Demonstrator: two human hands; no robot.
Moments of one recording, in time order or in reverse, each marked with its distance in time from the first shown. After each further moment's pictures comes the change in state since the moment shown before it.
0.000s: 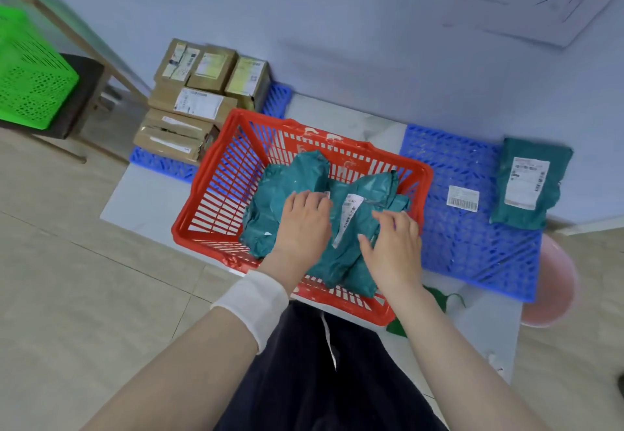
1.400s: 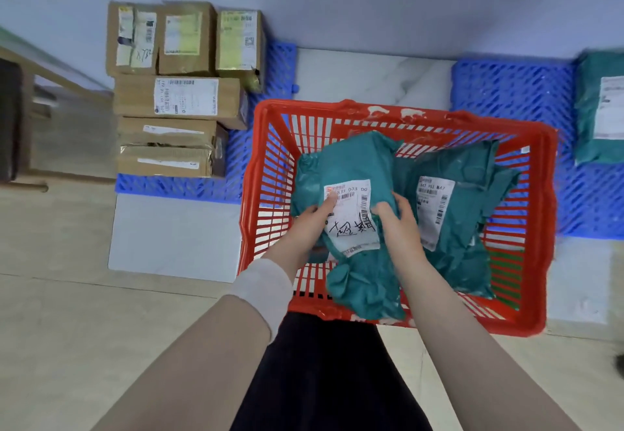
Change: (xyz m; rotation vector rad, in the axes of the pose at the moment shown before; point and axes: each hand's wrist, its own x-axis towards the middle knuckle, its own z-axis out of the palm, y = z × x) left_hand 0.066 -0.184 0.081 -1.376 -0.832 -0.805; right_hand 0.083 -0.133 0.132 1.058 -0.052 0.754
